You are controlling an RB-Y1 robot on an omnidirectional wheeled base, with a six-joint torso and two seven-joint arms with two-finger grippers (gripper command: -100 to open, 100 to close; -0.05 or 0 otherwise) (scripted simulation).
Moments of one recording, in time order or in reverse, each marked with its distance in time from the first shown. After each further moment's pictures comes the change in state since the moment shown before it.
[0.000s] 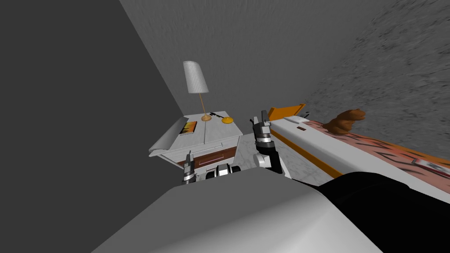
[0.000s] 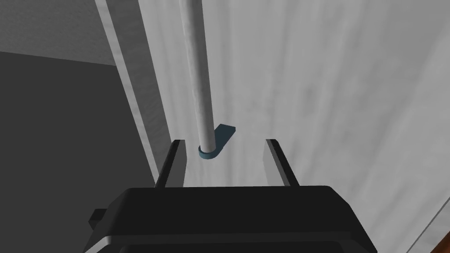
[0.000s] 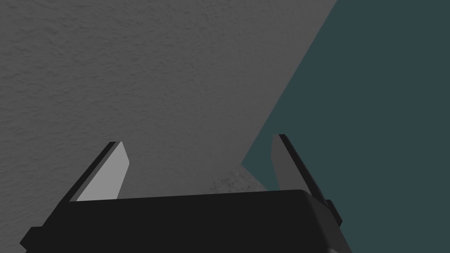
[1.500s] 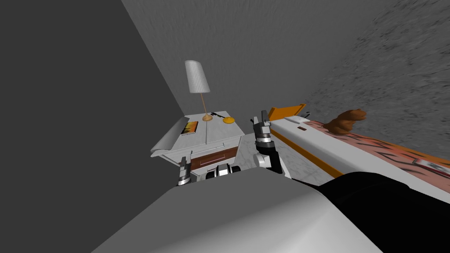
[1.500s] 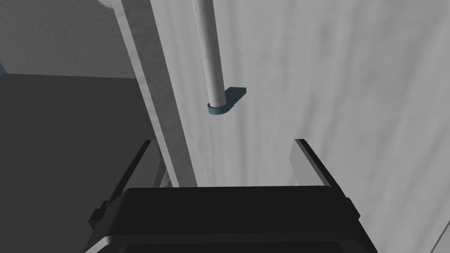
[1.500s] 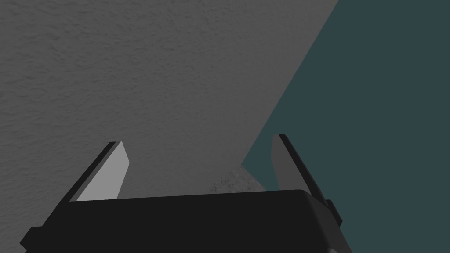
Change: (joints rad) left arm 0.059 0.077 -0.009 -0.056 -0.007 -0.017 -0.011; right arm 0.000 0.000 0.000 0.000 0.000 0.000 0.000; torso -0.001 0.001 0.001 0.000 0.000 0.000
